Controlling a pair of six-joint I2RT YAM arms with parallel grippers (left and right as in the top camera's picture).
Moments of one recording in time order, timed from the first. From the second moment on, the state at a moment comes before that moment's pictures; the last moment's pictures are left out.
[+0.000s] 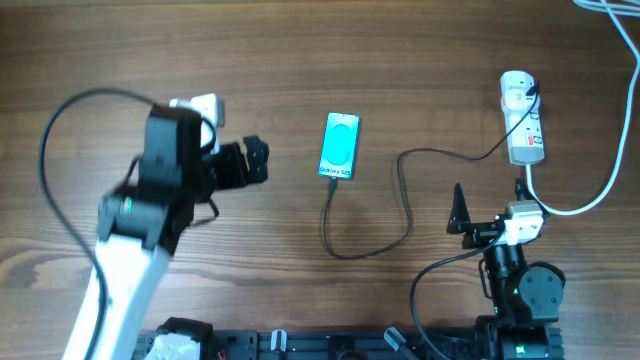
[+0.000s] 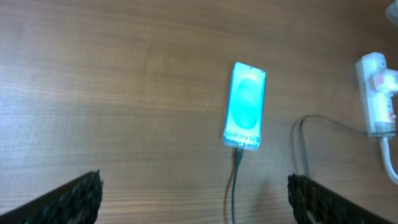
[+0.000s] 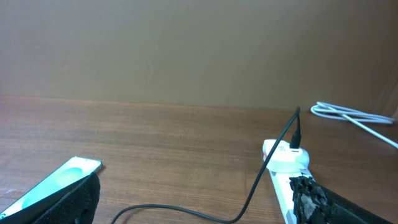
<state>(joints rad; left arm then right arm) -0.20 1.09 1.01 -0.74 0.15 -0.37 0.00 0.01 0.01 0.00 -0.07 -0.03</state>
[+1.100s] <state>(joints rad) 0.00 0.01 0.12 0.04 0.32 -0.20 0.00 0.01 0.01 0.00 -0.07 -0.03</state>
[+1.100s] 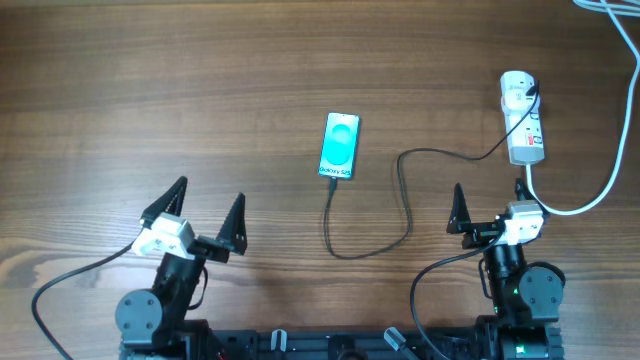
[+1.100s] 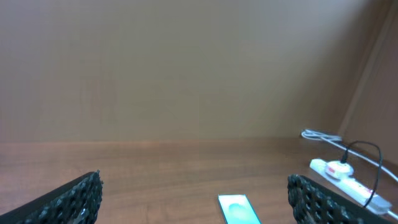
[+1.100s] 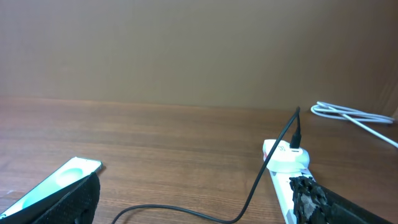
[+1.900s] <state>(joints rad) 0.05 0.01 0.01 -0.07 0.06 -0.11 0.00 0.01 0.01 0.00 -0.07 -0.03</state>
